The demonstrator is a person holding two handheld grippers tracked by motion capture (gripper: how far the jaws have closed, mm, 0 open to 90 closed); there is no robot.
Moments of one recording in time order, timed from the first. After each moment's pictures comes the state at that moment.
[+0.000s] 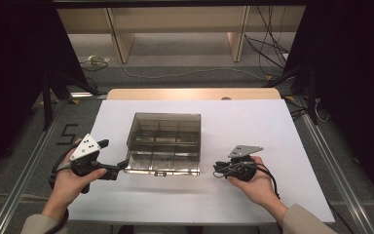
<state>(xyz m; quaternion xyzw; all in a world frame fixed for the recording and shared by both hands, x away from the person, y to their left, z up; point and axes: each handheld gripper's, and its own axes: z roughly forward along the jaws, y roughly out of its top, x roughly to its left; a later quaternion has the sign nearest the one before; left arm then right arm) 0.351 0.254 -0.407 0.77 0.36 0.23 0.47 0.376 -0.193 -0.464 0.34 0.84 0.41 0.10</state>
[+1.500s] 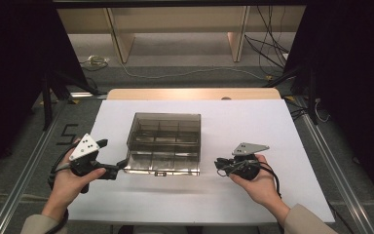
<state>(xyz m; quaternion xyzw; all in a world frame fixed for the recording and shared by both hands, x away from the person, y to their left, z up) 0.350 0.254 -0.405 0.77 0.36 0.23 0.47 0.372 -0.198 -0.448 0.34 0.82 0.44 0.11</state>
